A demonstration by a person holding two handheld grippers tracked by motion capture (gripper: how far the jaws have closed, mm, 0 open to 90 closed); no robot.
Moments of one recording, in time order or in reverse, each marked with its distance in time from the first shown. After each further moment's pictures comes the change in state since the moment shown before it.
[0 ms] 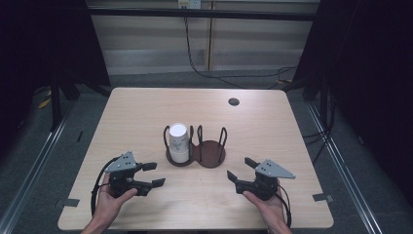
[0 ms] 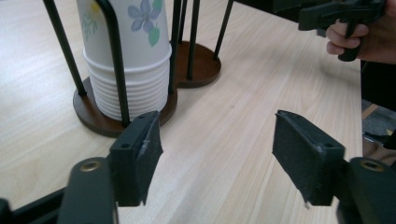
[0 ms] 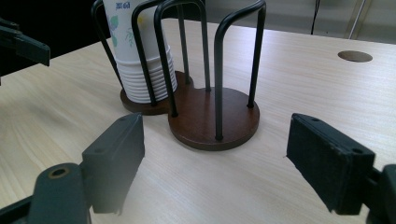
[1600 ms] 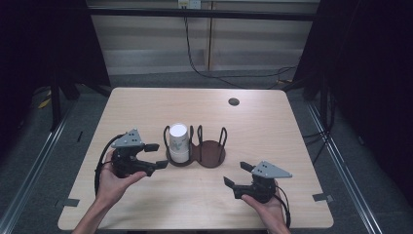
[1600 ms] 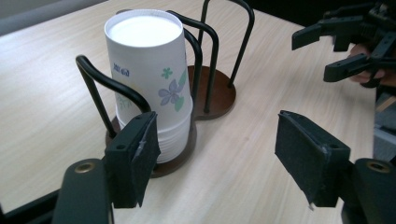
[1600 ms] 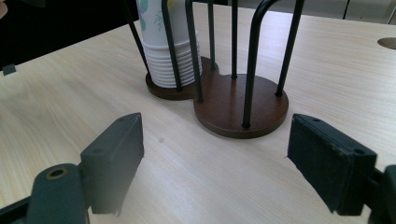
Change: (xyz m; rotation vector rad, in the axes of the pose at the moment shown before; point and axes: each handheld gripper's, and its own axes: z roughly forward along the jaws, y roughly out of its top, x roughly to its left) left arm 0.005 0.071 -0.002 0.062 0.045 0.058; right arm 0.007 0.001 0.000 0.064 0.094 -0.011
